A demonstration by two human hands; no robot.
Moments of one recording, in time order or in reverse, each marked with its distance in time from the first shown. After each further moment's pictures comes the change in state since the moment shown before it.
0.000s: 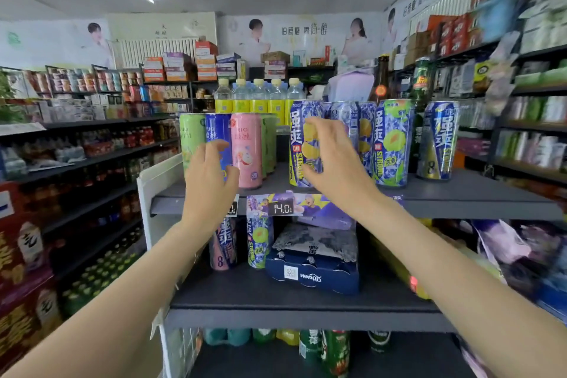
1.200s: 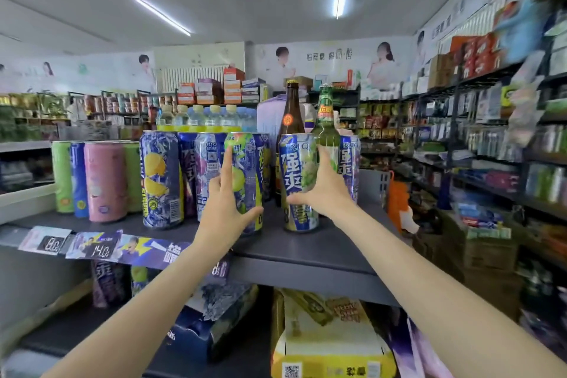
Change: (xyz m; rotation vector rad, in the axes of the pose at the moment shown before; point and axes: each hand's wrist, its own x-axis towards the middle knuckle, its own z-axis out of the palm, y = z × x) left_hand 0.004 0.198 0.226 0.057 -0.148 -0.161; right_hand 0.027 0.282 -0.086 0.456 -0.240 0.355
